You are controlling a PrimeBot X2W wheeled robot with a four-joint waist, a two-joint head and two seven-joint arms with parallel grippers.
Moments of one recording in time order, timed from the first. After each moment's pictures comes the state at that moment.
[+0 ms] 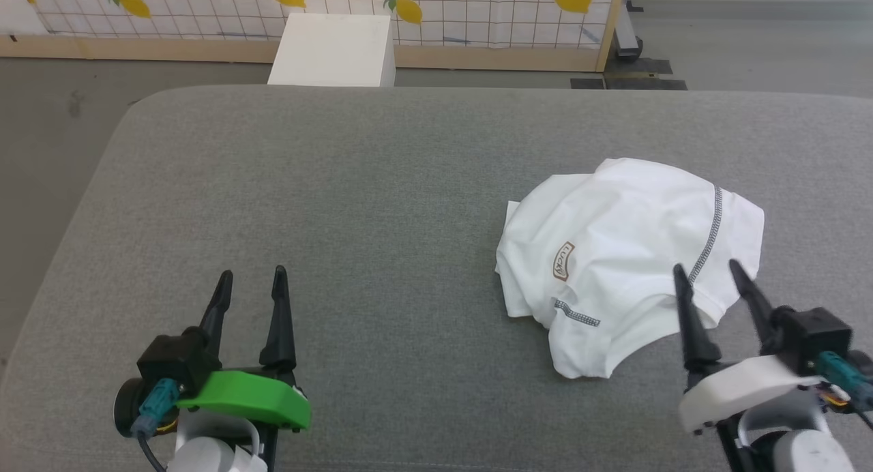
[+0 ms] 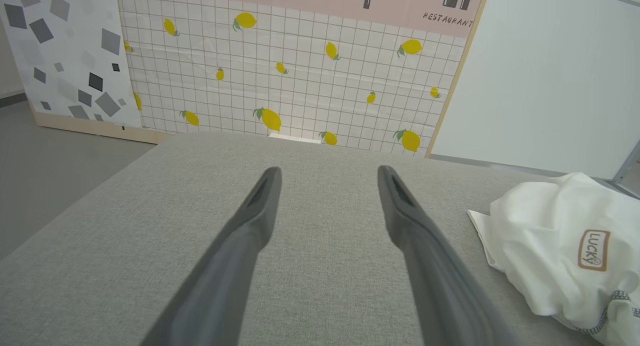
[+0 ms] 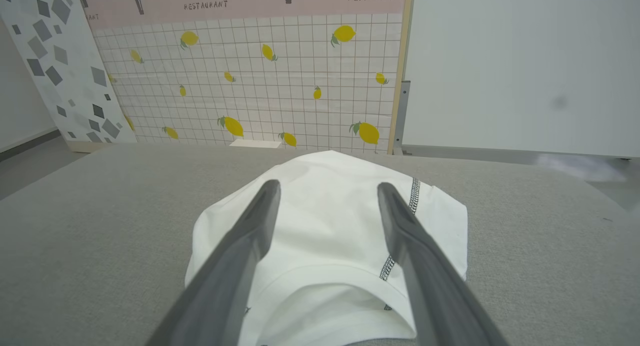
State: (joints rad) left arm -0.07 0.20 -0.18 0.09 -0.38 0.07 -0.26; right arm -0.02 -0.05 -0.05 0.01 0.08 0.13 -0.06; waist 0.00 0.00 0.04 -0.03
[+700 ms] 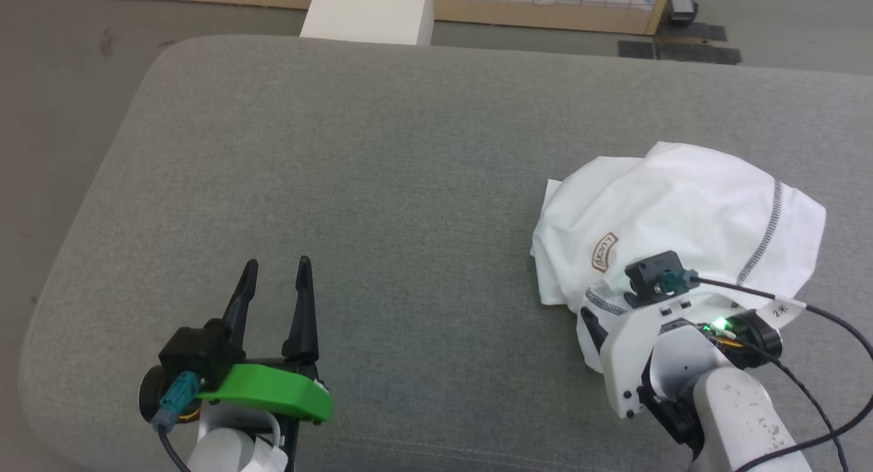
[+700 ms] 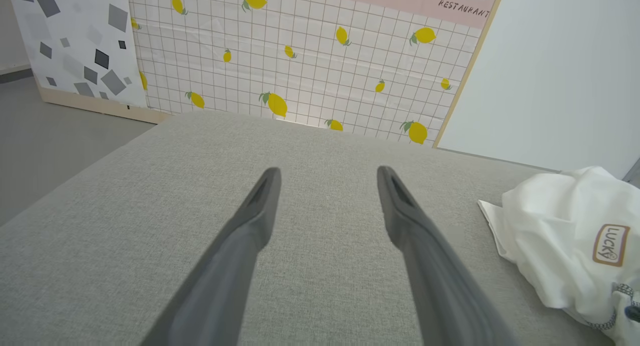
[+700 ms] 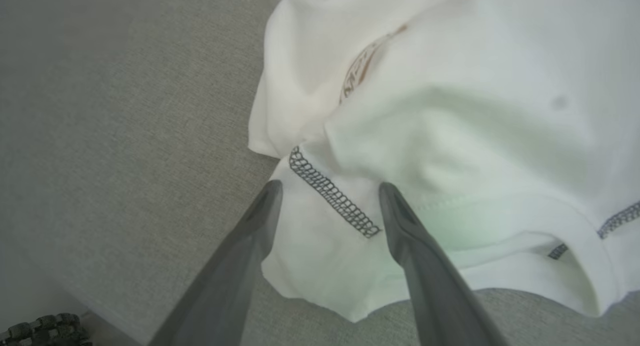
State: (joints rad) left arm -0.08 0.09 -0.11 0.10 -0.29 -0.03 -0.26; right arm -0.23 -0.05 0.13 0.24 0.02 0.13 0.49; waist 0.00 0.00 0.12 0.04
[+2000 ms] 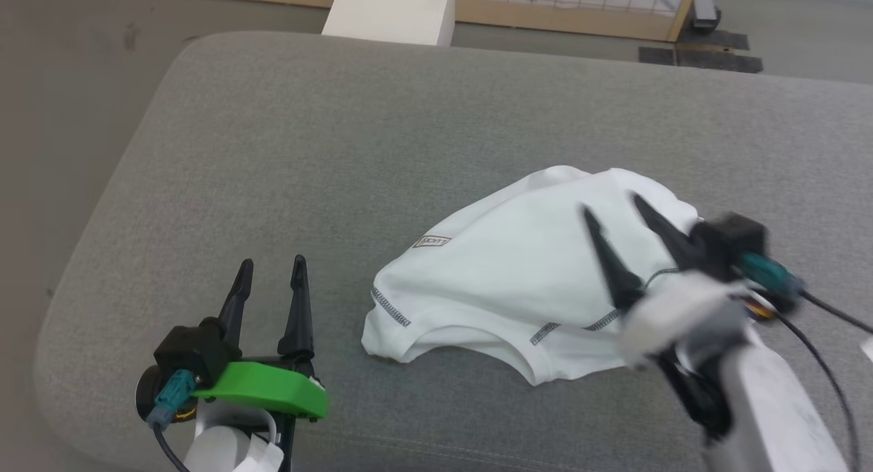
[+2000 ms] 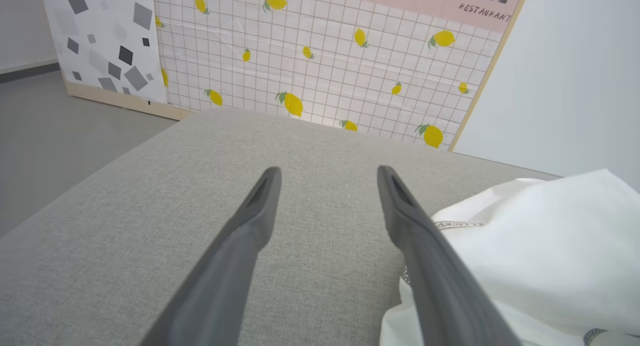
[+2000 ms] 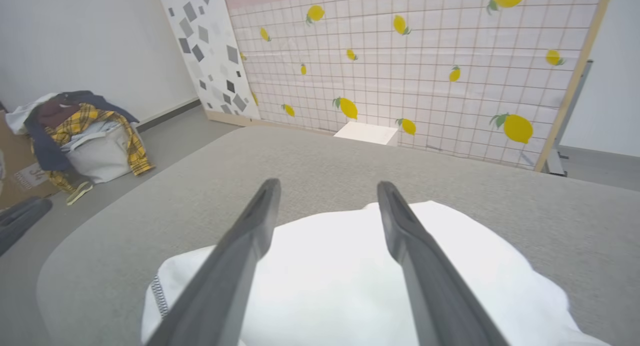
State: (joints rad) left arm -0.09 0.05 -0.06 0.13 -0.26 -0.07 -0.26; right arm -0.28 -0.06 0.17 0.12 0.23 0.13 0.09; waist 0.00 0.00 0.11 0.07
